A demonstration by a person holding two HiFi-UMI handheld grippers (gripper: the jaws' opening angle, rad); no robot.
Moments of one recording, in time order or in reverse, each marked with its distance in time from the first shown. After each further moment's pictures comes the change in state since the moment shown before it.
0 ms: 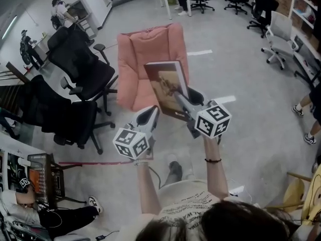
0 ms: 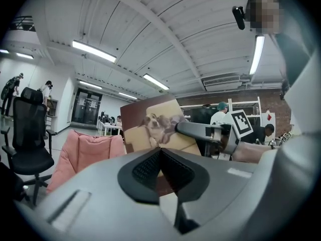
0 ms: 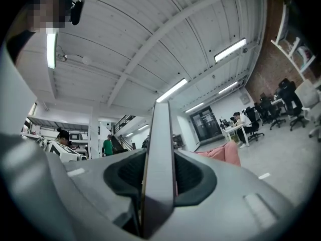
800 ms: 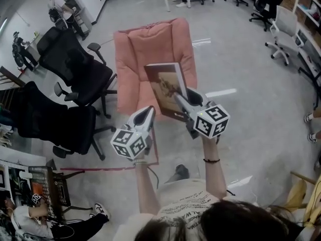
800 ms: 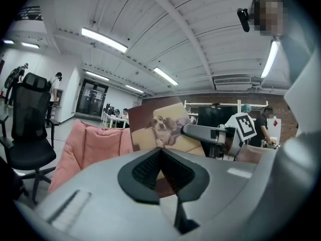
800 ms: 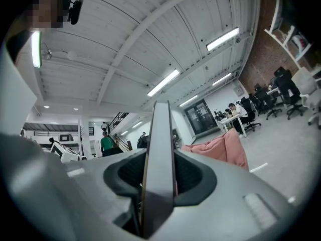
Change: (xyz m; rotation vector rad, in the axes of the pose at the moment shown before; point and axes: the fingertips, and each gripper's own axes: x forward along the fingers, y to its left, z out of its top) left arm 0.070 0.164 -0.025 -0.073 0.054 0.025; right arm 0.145 -0.078 -0.054 0.067 0.044 -0.050
